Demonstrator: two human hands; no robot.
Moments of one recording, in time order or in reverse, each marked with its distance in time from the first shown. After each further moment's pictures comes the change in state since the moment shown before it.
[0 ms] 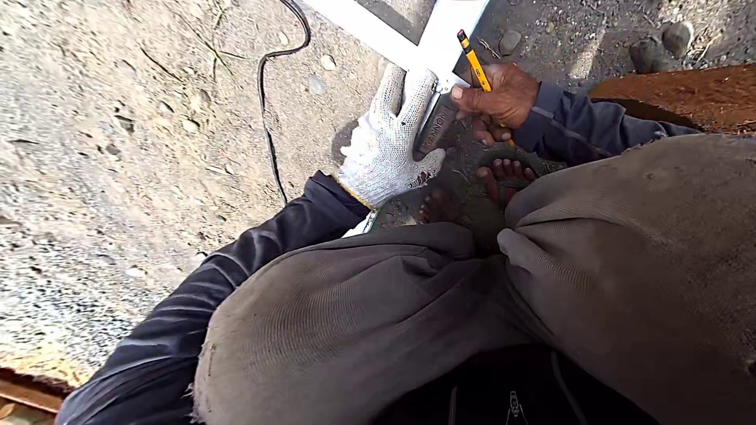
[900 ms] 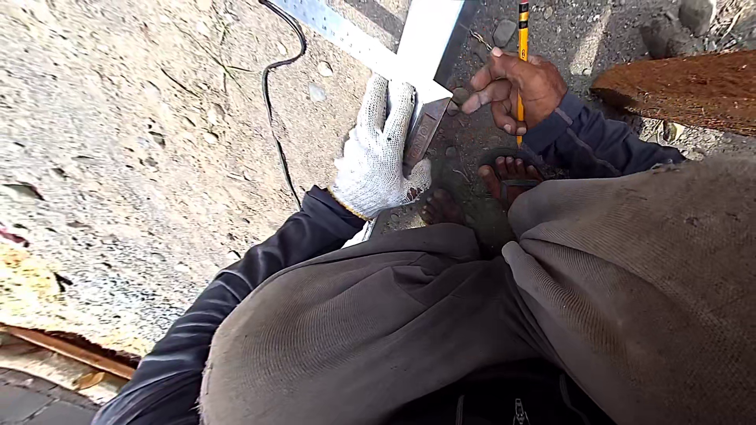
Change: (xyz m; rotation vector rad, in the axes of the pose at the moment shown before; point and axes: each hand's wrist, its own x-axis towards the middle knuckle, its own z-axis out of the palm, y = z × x) left_hand -0.008 0.004 0.002 0.071 -0.018 -0.029; right_hand -0.013 0.027 -0.036 0.271 0.139 -0.090
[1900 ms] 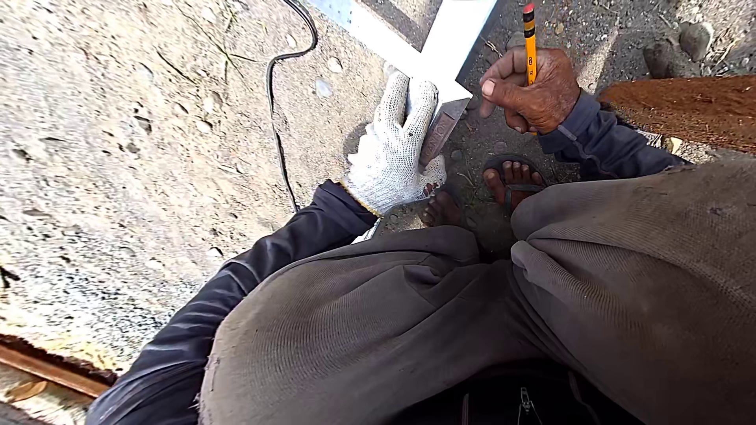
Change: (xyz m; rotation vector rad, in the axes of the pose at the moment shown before) left_hand 0.003 0.000 0.002 -0.042 0.037 0.016; right_hand 0.003 -0.007 0.013 -0.338 -0.023 -0.351
